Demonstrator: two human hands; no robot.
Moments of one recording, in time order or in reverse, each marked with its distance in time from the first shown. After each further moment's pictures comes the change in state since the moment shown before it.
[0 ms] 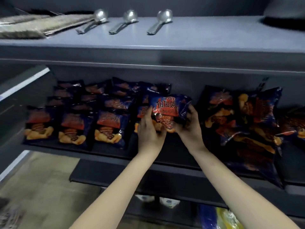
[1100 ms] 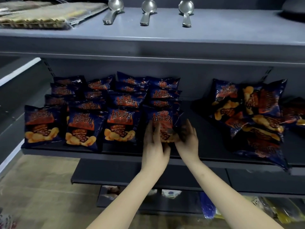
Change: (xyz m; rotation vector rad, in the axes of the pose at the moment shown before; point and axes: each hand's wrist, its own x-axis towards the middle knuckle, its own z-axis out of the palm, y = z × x) left_hand -0.040 -0.063 -0.030 0.080 -0.145 0.171; right_hand -0.049 0.023 0.066 -0.306 0.197 0.116
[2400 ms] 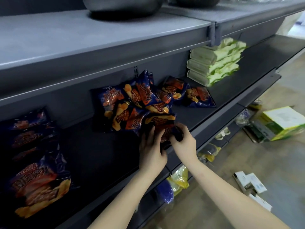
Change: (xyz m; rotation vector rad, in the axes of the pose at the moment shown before) left_hand 0.007 0.161 0.204 -0.093 -0.545 0.446; right_hand -0.006 0.094 -0.238 -0.122 0.616 0.188
